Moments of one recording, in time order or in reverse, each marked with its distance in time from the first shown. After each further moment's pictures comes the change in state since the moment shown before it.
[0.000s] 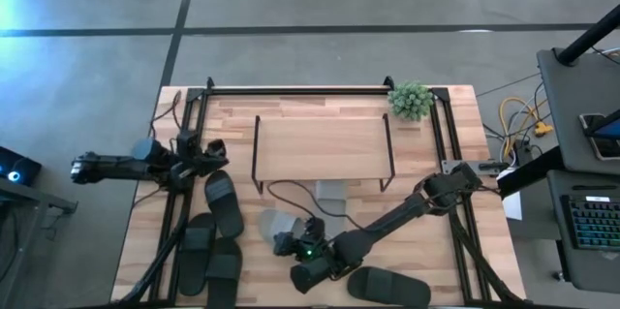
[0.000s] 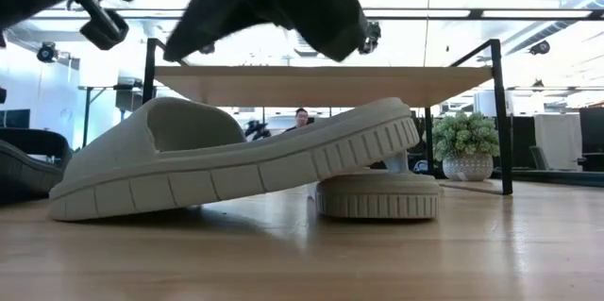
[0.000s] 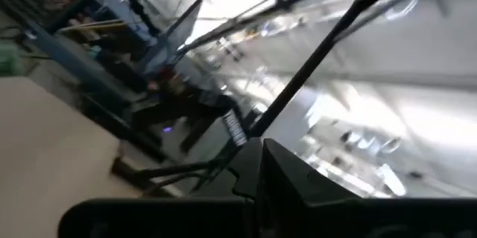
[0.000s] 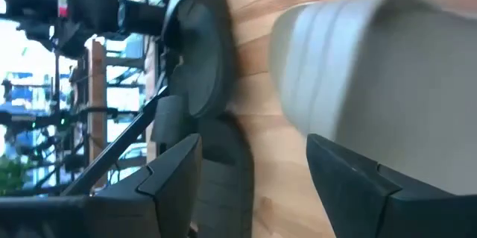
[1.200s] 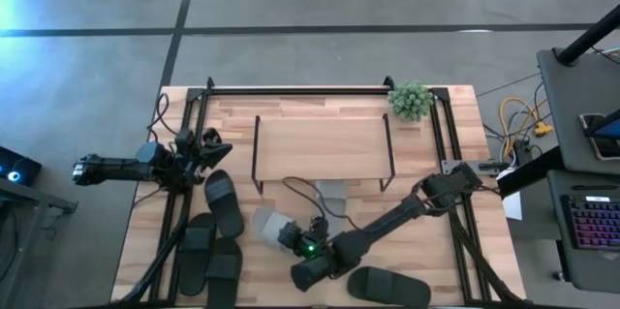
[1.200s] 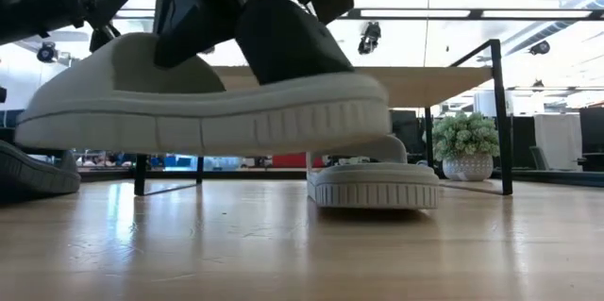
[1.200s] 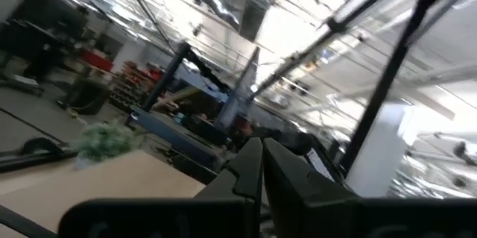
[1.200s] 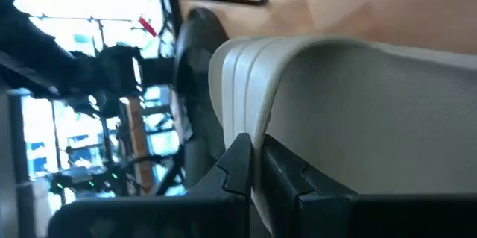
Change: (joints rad) left arm 0.015 -0.043 -0.110 0.102 -0.272 0.289; right arm -0.004 0.013 -0.081 0.102 0.103 0.246
